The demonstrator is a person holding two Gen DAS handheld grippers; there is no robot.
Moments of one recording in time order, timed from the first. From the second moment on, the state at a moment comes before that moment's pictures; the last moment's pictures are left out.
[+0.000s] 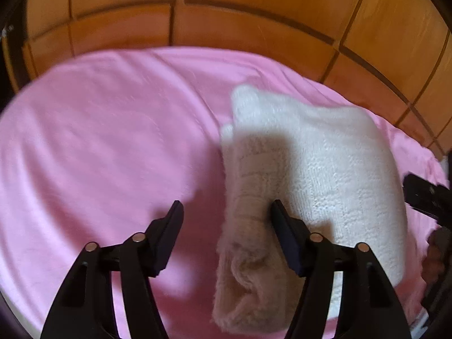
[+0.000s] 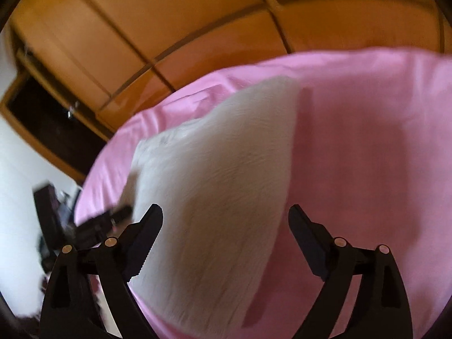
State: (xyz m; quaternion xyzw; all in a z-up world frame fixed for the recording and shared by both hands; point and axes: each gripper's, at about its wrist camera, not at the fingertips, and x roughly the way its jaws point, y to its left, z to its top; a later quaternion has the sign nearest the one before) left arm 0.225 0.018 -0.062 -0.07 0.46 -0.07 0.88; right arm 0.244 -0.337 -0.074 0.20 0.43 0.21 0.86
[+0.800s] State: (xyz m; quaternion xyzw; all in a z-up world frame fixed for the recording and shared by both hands) left arm 0.207 -0.082 -0.011 -0.11 0.40 -0.33 0.85; right arm 0.181 -0.363 -0.026 0.21 0.35 0.27 0.87
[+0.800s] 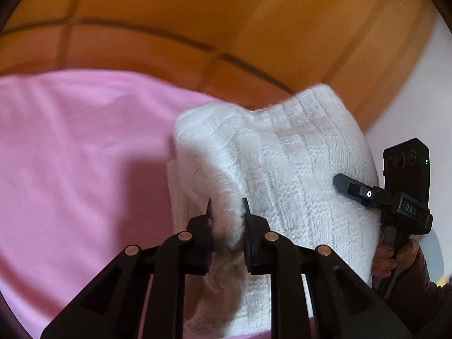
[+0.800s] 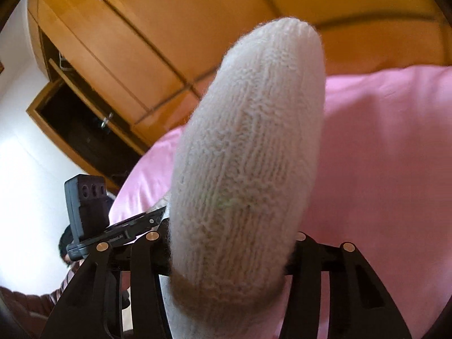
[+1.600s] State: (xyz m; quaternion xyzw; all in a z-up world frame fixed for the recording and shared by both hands) left arm 0.191 -0.378 -0.052 0.11 0.43 -0.35 0.83; right arm 0.023 -0.618 -0.051 0.25 0.30 -0.09 0.92
